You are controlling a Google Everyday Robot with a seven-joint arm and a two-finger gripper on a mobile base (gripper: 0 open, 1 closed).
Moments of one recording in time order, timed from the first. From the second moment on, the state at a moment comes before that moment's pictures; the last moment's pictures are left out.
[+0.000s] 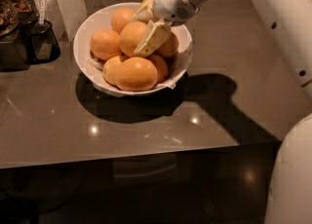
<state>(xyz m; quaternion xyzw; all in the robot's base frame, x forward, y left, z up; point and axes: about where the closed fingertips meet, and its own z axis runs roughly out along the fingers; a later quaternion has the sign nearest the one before) 0.607 0.038 0.957 -0.73 0.54 0.25 0.33</state>
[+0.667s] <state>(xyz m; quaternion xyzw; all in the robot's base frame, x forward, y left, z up) 0.571 0.027 1.013 -0.74 0.46 0.27 0.40</state>
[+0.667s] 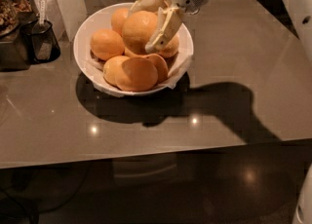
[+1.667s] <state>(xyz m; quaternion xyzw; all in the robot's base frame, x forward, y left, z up) 0.528 0.010 1.041 -0.73 0.46 0.22 0.45</state>
